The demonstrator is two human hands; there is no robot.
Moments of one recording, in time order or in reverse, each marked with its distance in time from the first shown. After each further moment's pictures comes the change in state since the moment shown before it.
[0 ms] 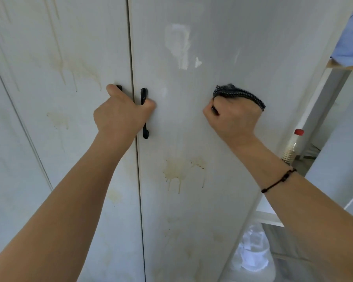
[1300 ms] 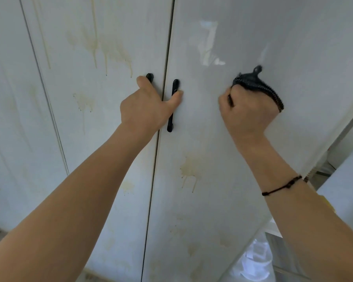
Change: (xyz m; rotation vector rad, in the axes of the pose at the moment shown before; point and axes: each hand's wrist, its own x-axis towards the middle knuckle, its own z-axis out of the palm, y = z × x) left_hand 0.002 -0.017 0.005 -0.058 -0.073 0.044; right_hand 0.013 -0.039 0.027 -0.004 0.019 0.130
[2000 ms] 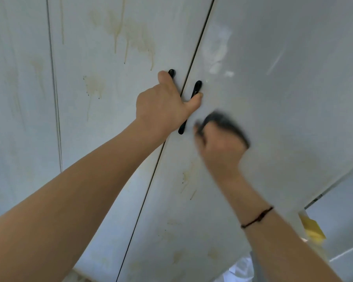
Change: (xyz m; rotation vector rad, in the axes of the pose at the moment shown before) left_hand 0.005 -0.003 0.007 -0.031 0.054 0.027; right_hand -0.079 -0.051 0.024 -0.093 -0.102 -0.202
